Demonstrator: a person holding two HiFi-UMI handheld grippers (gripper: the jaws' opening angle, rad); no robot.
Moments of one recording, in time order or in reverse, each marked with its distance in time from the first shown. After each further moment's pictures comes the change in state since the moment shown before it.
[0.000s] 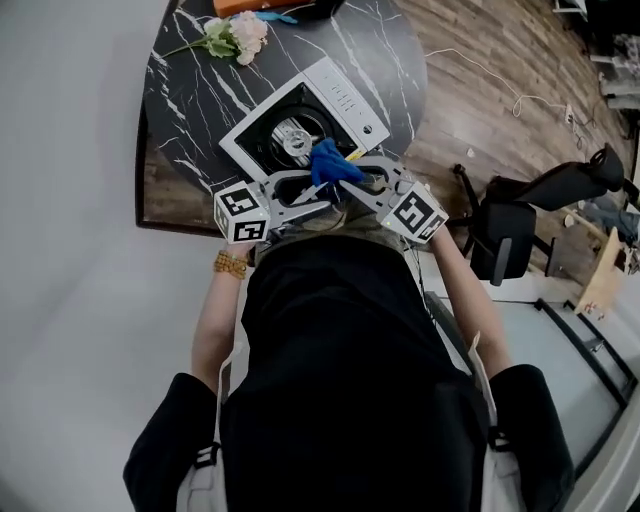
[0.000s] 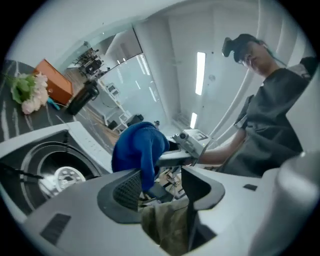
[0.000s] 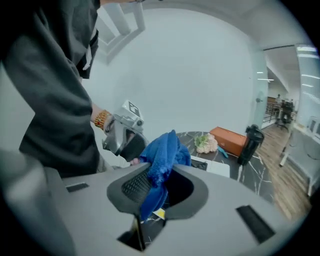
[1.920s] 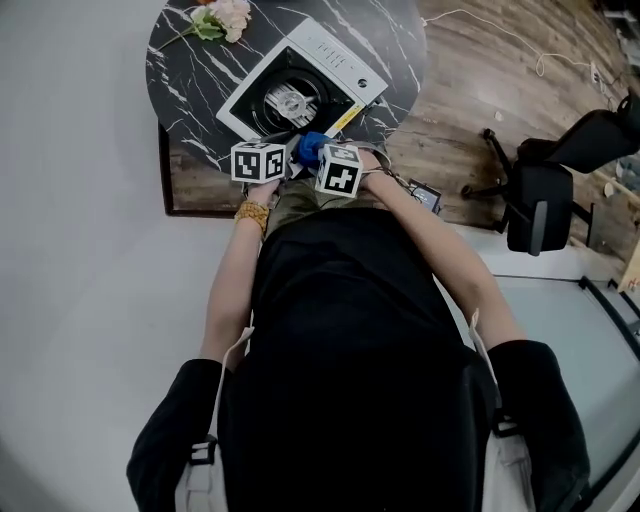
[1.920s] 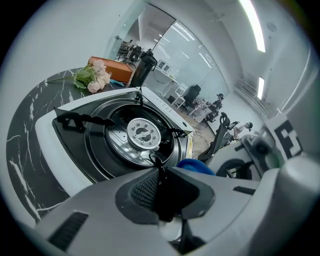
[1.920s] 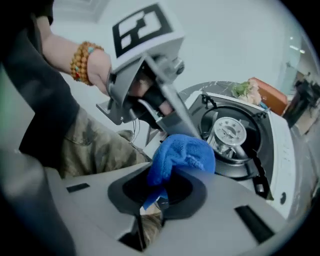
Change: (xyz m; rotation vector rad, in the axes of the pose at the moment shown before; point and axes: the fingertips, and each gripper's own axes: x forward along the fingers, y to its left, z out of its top) left arm -0.028 0.131 -0.103 -0.137 0.345 0.731; right arm 0.112 0.101 -0.122 0.063 0.491 0.199
